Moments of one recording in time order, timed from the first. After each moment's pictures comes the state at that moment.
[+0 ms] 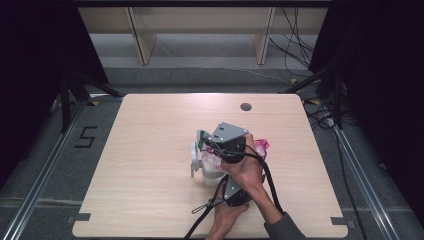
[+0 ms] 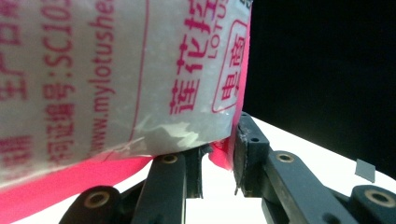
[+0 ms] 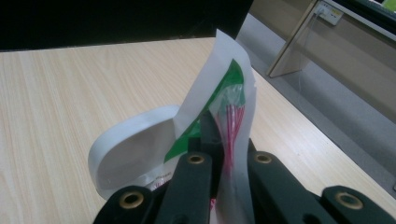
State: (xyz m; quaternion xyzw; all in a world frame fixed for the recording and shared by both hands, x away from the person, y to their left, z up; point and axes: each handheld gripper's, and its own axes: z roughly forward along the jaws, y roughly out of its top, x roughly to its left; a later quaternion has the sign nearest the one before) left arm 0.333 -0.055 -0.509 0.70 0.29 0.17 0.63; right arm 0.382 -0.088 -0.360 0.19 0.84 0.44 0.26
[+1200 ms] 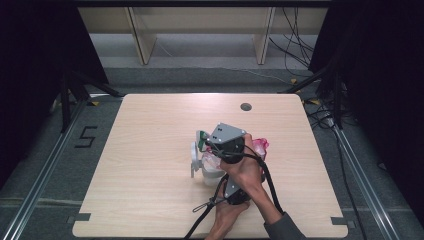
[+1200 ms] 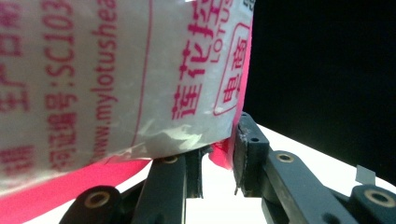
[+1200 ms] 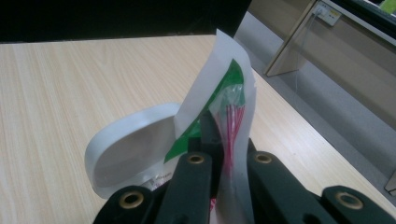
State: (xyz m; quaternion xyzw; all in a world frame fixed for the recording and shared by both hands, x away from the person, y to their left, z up) left arm 0.337 -0.059 -0.510 0.68 0.30 0.16 0.65; right arm 0.381 -0.086 -0.360 0.19 0.84 0.43 0.27
